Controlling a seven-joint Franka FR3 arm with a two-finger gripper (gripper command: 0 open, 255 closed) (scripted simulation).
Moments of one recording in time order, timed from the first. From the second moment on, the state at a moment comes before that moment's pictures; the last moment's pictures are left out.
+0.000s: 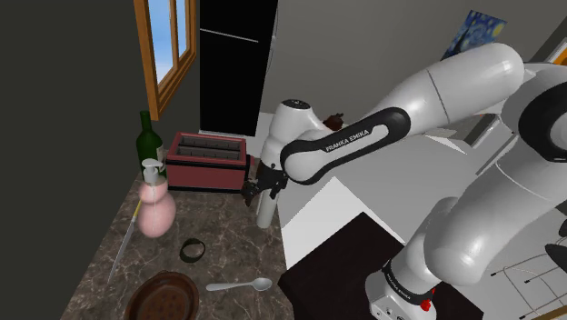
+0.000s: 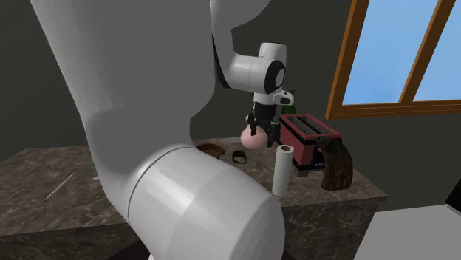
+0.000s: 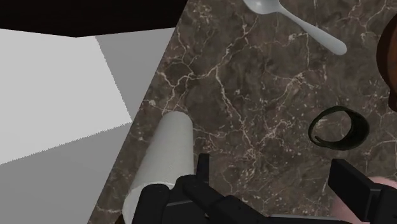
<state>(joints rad) 0.21 -0.05 0.27 -2.47 0.13 2.49 0.49</state>
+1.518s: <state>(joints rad) 0.46 0.72 0.26 -1.88 -0.02 2.73 0.75</state>
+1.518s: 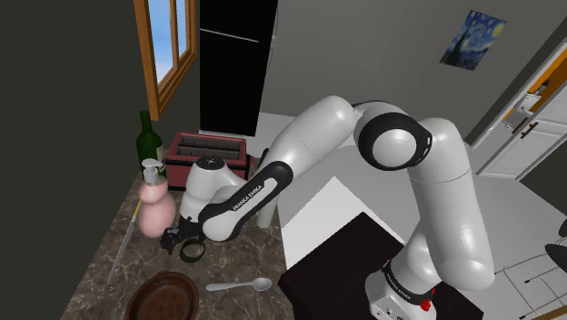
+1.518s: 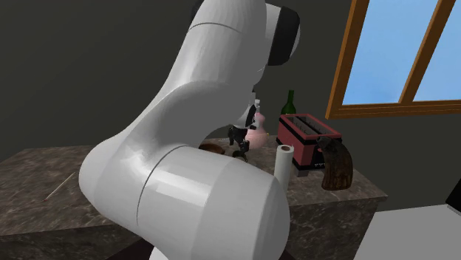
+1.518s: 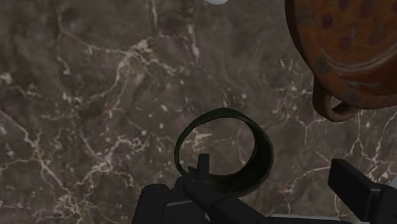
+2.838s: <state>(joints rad) 0.48 0.79 0.24 -1.83 -0.03 2.76 0.76</state>
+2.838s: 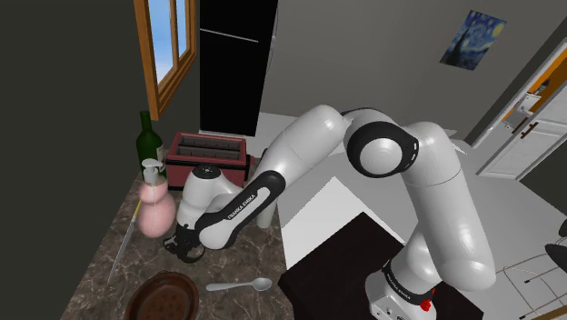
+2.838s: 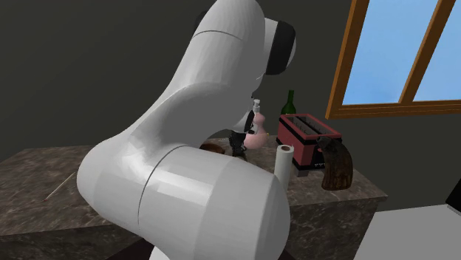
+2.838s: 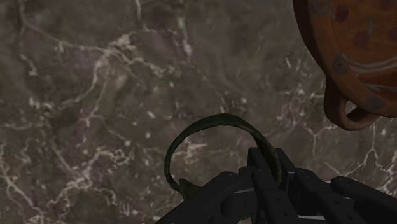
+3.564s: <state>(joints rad) 0.47 0.70 0.26 -1.86 -0.02 2.69 0.76</state>
